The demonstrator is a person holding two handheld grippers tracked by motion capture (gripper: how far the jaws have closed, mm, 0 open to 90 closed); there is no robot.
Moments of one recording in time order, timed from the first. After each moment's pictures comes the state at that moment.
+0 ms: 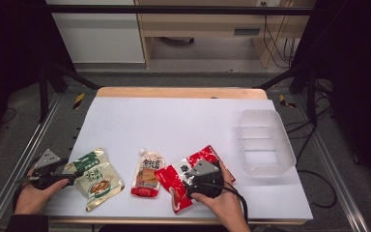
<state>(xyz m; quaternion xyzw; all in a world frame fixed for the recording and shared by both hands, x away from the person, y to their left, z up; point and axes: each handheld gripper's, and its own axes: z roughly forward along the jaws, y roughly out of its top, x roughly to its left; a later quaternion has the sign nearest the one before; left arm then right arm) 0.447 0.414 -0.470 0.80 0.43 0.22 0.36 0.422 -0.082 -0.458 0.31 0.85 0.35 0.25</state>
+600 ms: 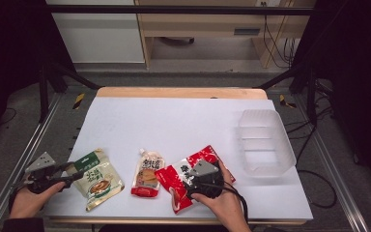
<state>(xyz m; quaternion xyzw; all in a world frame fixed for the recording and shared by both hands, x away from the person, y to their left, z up) 0.430 0.413 -0.457 0.79 0.41 0.17 0.42 0.421 -0.082 -0.457 0.31 0.85 0.35 0.25</state>
